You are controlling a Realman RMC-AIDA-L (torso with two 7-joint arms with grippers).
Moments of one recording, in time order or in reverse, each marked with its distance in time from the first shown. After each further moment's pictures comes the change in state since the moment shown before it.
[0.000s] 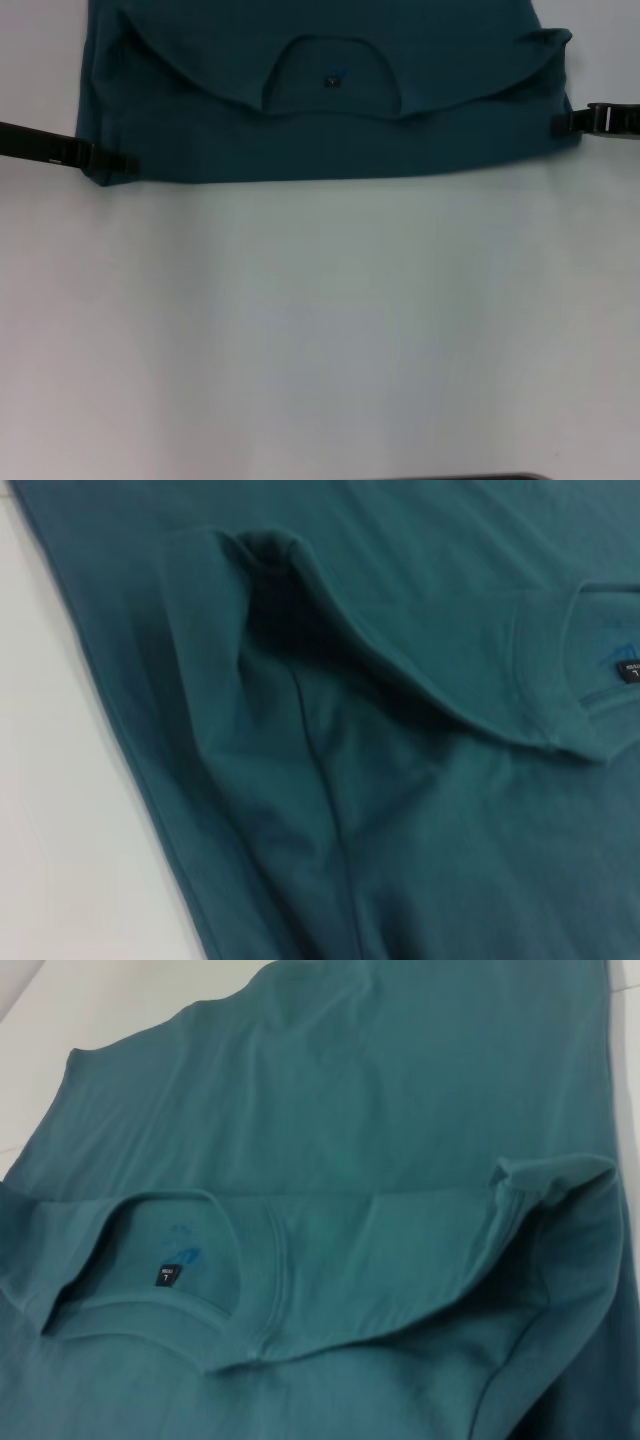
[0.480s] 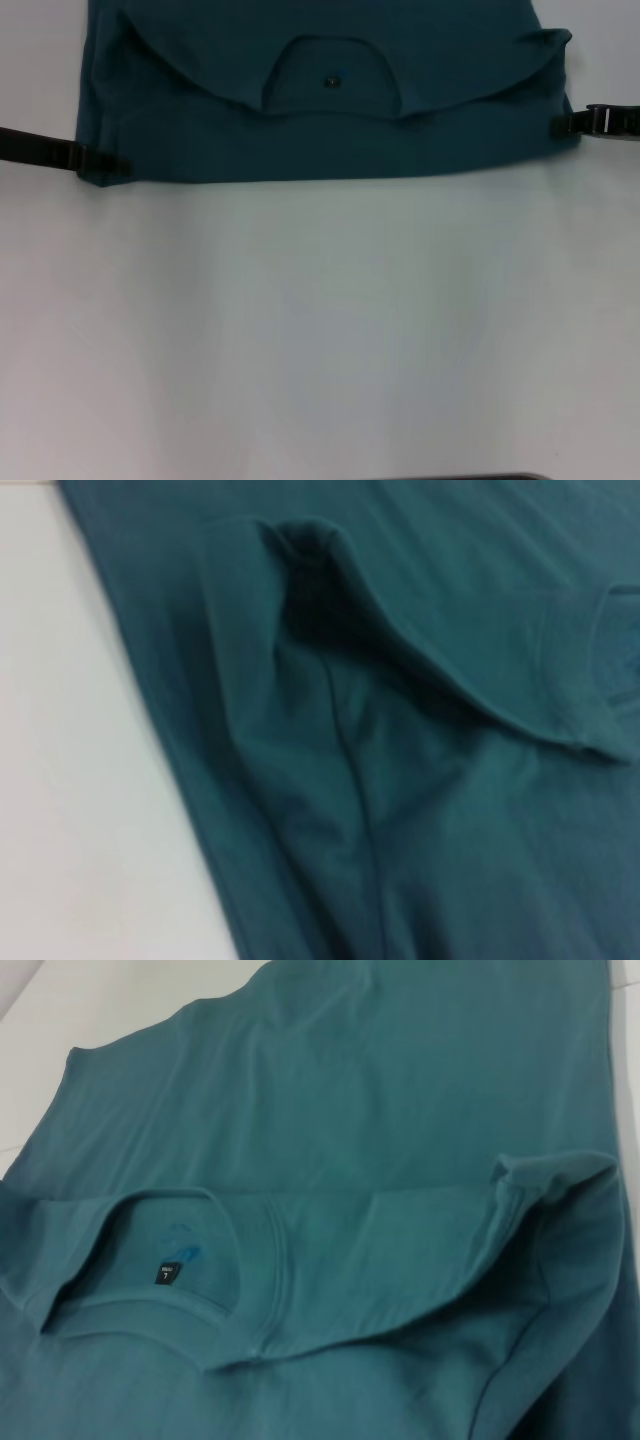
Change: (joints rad) left arm 0.008 0.009 -0.010 0.019 -0.001 -0.020 -0.007; right arm -0.002 0.003 0.000 0.000 0.000 0.002 -0.001
